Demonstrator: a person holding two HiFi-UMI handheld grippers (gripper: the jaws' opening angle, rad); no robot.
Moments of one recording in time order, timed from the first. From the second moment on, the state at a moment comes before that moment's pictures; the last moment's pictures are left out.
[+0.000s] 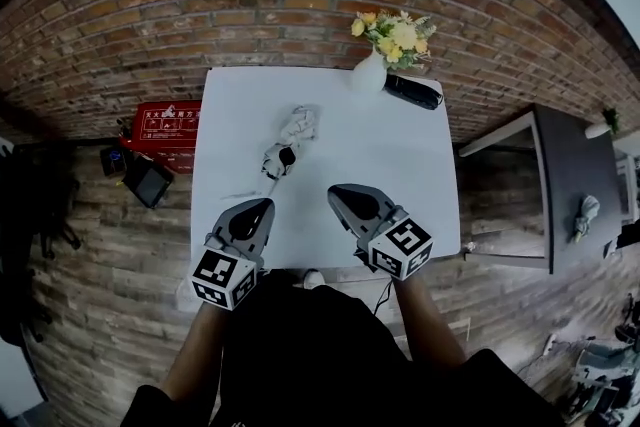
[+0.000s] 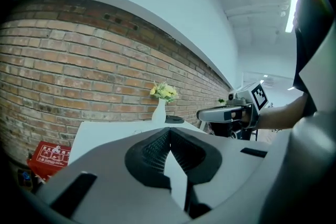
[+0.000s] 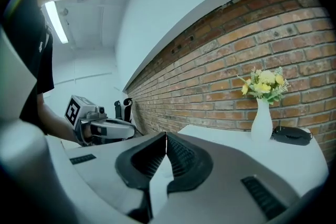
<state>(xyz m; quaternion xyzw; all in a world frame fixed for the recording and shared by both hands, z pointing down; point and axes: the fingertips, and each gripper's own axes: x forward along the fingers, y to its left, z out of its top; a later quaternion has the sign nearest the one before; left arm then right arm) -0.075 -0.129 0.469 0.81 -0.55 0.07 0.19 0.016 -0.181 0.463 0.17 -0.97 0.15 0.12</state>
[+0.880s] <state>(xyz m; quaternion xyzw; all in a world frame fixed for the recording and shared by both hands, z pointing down) -0.095 -0.171 0.488 0.82 -0.52 0.06 0.22 -0.026 -0.215 0.484 0.17 -0.96 0.13 0.17</state>
